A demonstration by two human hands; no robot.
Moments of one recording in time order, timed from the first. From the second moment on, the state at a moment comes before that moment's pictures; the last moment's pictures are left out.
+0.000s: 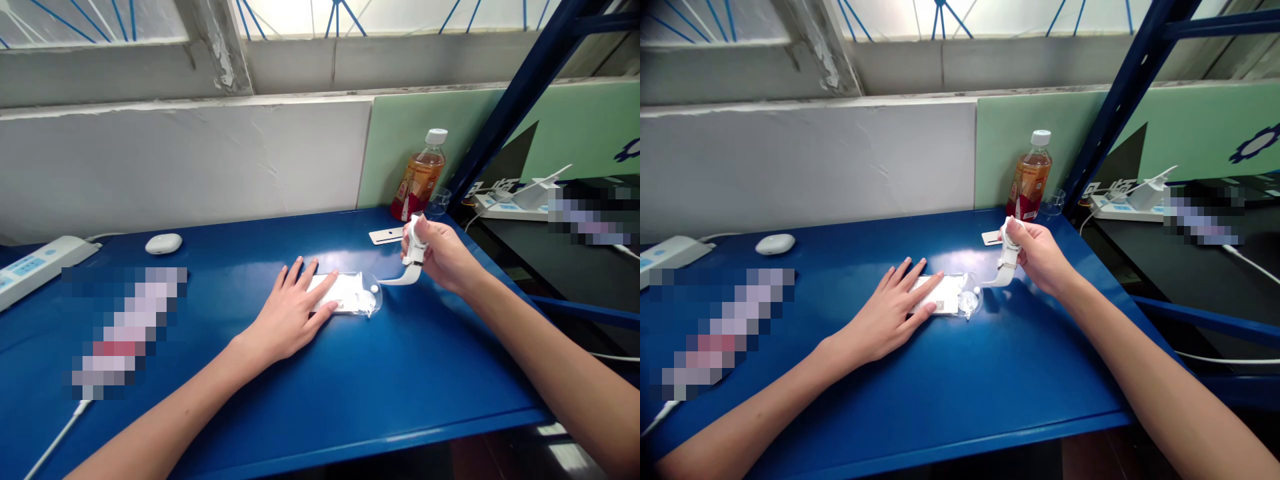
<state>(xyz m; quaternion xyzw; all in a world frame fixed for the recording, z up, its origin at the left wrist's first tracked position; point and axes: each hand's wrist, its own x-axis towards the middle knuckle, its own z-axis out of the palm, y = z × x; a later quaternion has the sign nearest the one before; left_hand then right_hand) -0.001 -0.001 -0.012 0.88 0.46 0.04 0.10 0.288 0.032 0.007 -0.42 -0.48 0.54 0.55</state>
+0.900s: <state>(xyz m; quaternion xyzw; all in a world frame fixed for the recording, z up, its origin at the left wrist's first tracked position) 0.018 -0.014 -0.022 0.86 0.51 0.06 0.06 0.199 0.047 0.026 -0.27 -0.29 0.76 0.50</state>
